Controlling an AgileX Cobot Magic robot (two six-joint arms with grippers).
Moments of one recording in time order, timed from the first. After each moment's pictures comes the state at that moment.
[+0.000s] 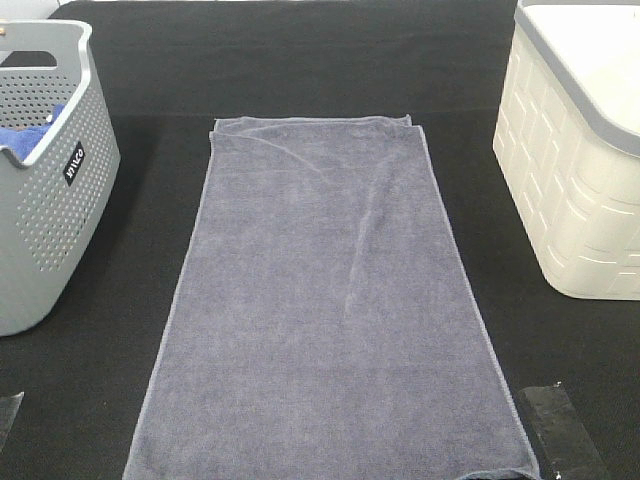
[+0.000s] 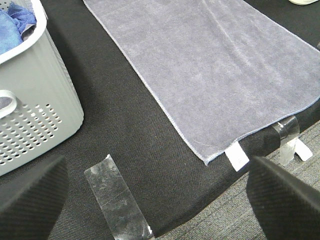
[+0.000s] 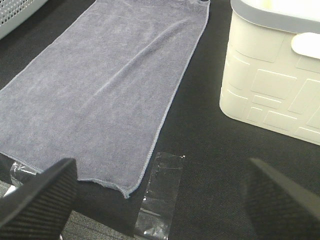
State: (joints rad) left arm -0.31 0.11 -0.51 -0.18 1.06 0.22; right arm 0.27 0.00 -0.51 0.08 1.07 -0.09
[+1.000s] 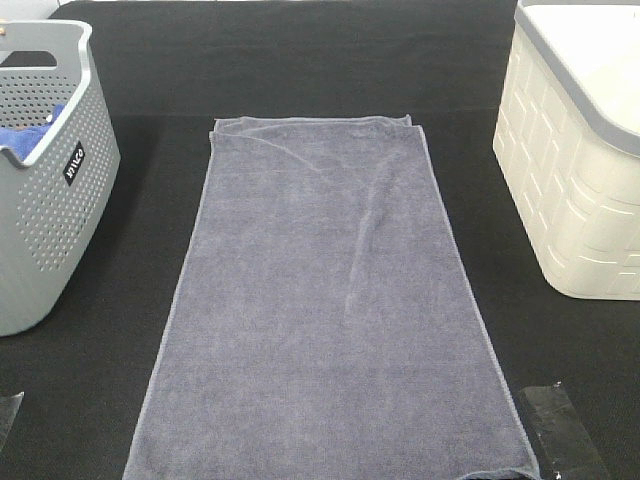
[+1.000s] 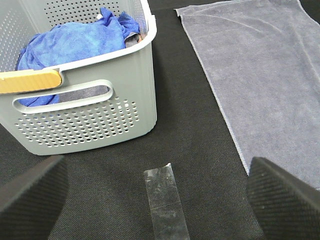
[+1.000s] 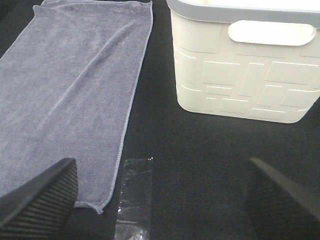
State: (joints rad) left arm 0.05 0.00 -0.50 -0.18 1.06 0.22; right arm 0.03 0.00 -0.50 0.09 1.07 -0.09
